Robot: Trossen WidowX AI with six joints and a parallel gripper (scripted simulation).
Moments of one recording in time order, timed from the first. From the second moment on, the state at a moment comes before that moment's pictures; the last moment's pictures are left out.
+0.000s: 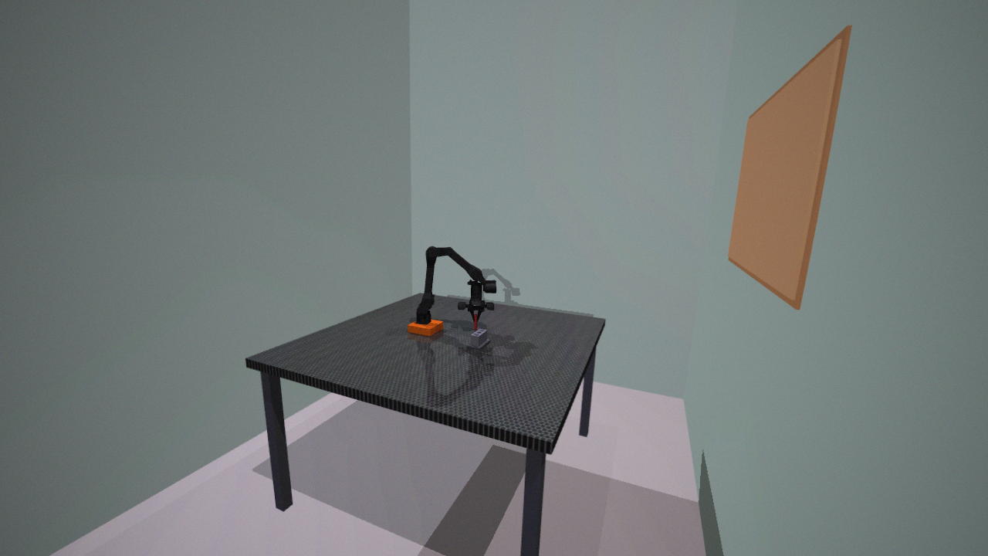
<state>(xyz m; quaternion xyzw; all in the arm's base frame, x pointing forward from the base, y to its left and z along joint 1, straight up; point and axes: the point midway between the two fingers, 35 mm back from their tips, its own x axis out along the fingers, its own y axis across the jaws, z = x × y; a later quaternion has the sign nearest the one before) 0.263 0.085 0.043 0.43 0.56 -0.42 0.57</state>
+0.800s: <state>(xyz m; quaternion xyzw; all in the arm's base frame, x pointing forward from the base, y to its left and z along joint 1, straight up) 0.269 0.087 0.111 0.42 0.56 -0.42 0.57</state>
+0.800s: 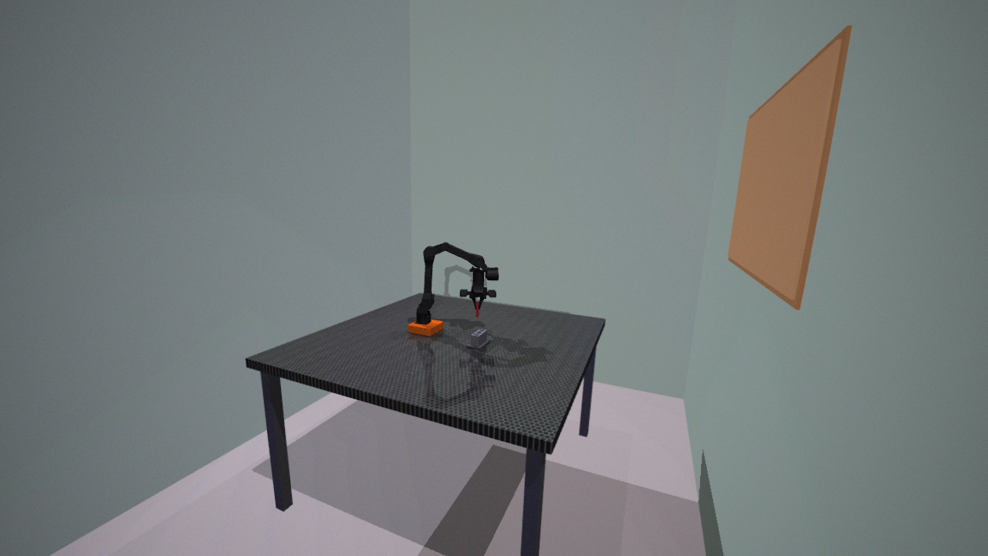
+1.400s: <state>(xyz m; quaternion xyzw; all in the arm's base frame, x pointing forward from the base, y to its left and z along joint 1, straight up) 0.291 0.057 0.118 0.43 0.56 -0.42 0.57</state>
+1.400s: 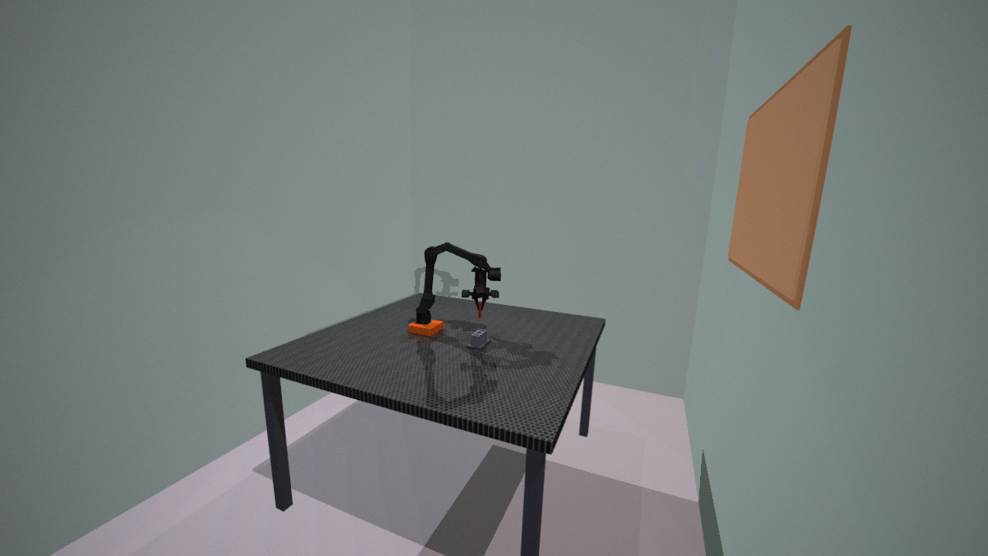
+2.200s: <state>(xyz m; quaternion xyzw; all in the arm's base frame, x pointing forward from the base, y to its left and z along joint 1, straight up) 0.321 -0.008 0.120 0.43 0.56 -0.42 0.58</state>
